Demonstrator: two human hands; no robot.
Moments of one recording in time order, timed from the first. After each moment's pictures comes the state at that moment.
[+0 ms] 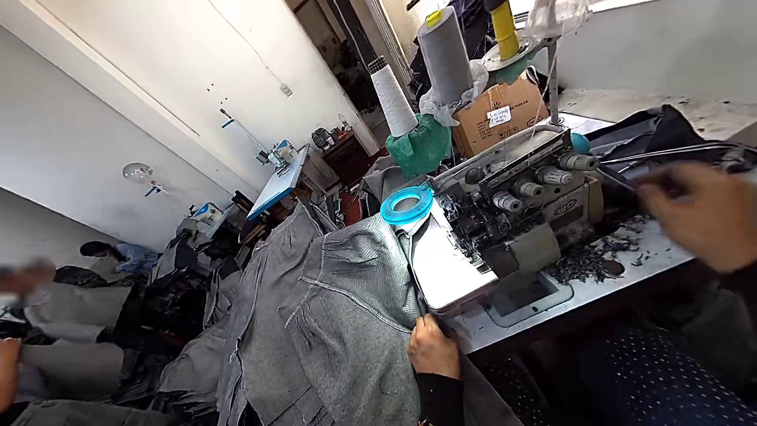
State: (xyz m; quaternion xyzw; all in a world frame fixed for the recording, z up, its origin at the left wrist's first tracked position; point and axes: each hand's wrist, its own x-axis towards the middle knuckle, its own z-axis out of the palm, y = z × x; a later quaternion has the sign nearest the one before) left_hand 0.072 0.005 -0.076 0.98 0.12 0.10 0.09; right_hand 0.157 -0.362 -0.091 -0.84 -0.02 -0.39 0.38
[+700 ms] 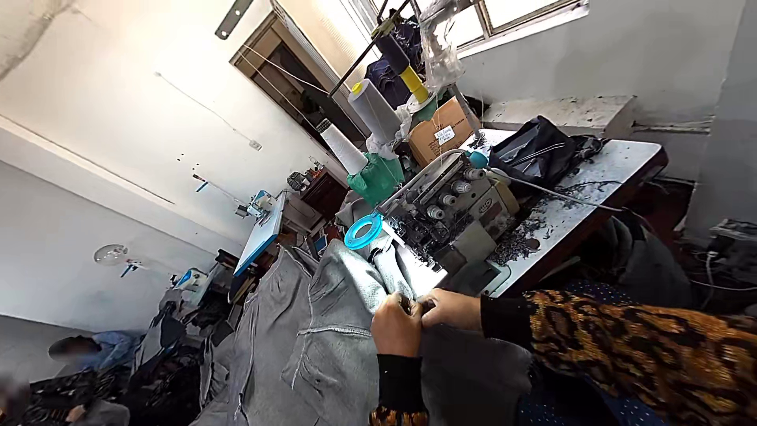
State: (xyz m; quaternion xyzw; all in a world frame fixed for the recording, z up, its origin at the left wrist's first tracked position) left_hand 0.072 -0.013 0.030 0.99 -0.04 0.08 0.09; right_hand 0.098 -0.143 -0.034 -0.63 -0.22 0.24 0.70
